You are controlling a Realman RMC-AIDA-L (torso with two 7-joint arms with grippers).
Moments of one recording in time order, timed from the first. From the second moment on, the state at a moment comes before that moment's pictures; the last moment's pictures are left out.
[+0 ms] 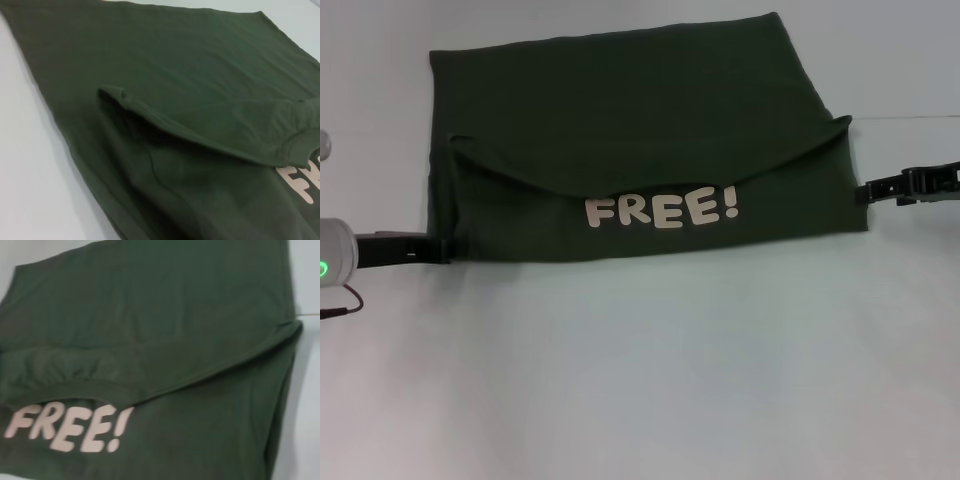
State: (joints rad) left arm -0.71 -2.04 0.54 0.54 2.40 0.99 -1.94; right arm 0.79 1.86 -0.71 -0.56 -2.45 -1.13 2.34
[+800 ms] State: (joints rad) left arm -0.72 -2.04 0.54 0.53 2.40 0.99 -1.94; right arm 0.80 1.93 -0.77 -0.51 -2.48 -0.94 2.30
